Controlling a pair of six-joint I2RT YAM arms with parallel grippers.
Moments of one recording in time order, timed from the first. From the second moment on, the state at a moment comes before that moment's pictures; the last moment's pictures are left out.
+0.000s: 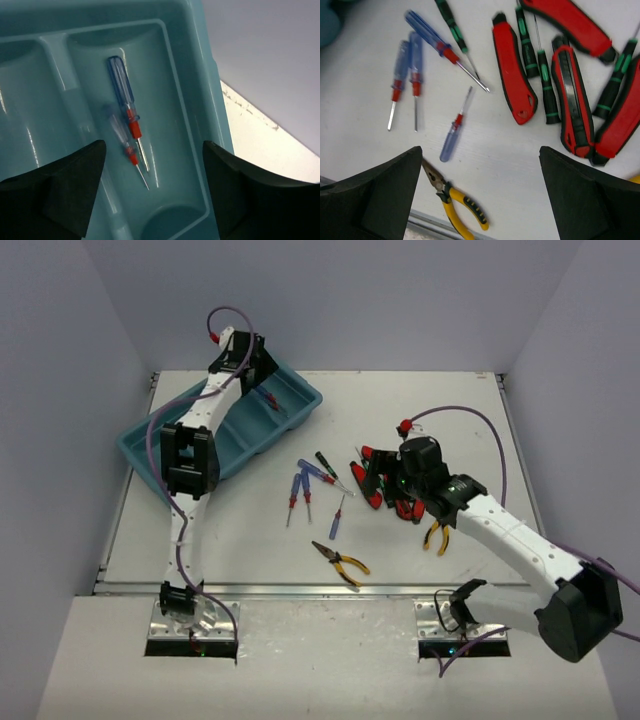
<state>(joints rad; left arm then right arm) -0.14 2.40 2.23 -0.49 -0.23 -0.77 0.55 1.13 0.81 -0.38 0.09 0.51</state>
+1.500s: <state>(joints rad) -0.32 1.03 0.69 -0.16 0.19 -0.70 0.89 1.64 1.04 -0.49 0.32 0.89</state>
